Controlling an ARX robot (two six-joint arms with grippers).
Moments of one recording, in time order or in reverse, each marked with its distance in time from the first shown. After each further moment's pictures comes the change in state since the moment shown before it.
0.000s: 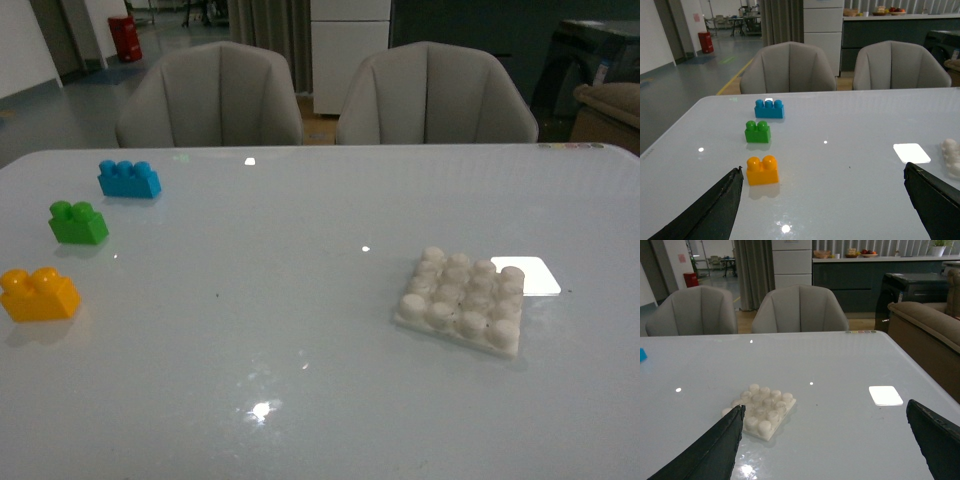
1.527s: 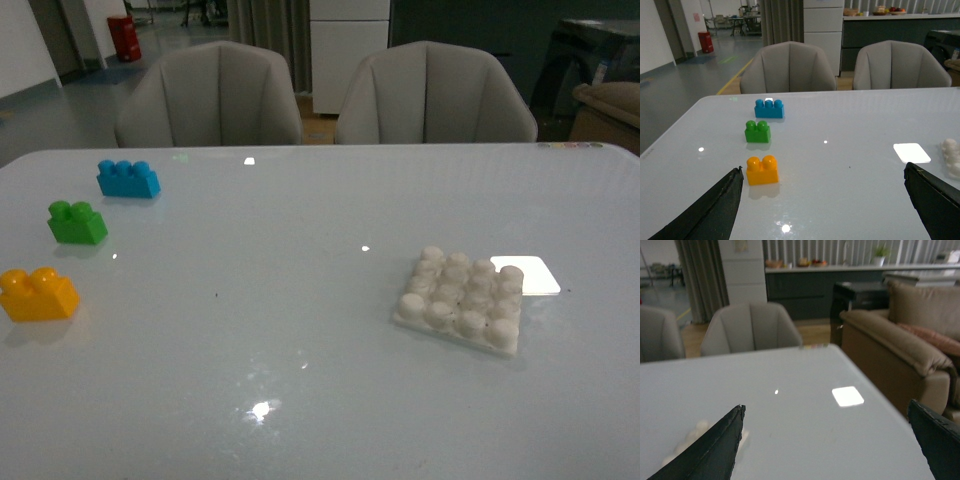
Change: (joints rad) left arm 0.000 0.000 0.000 0.000 0.000 0.000; right arm -0.148 0.351 0.129 0.225 0.036 -0.008
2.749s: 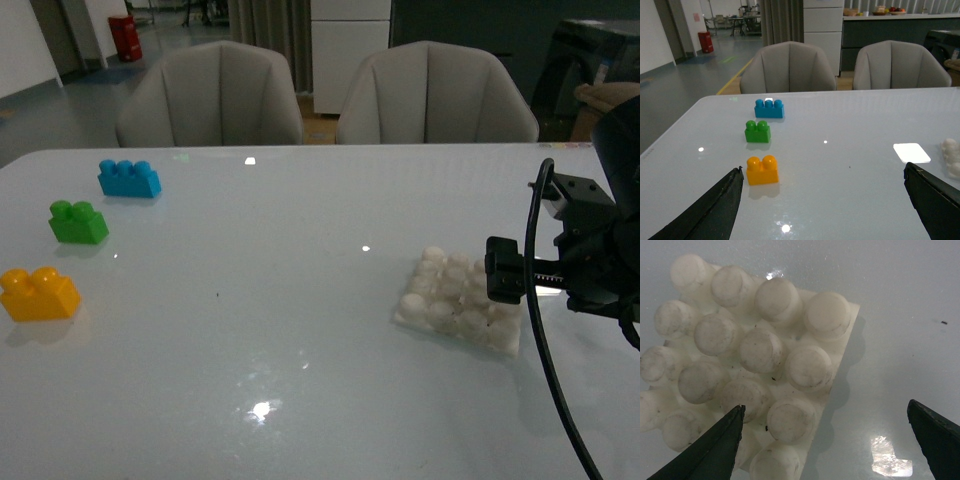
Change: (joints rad) left arm 0.000 0.000 0.000 0.000 0.000 0.000; right arm 0.251 1.786 1.055 -0.235 -0.091 0.234
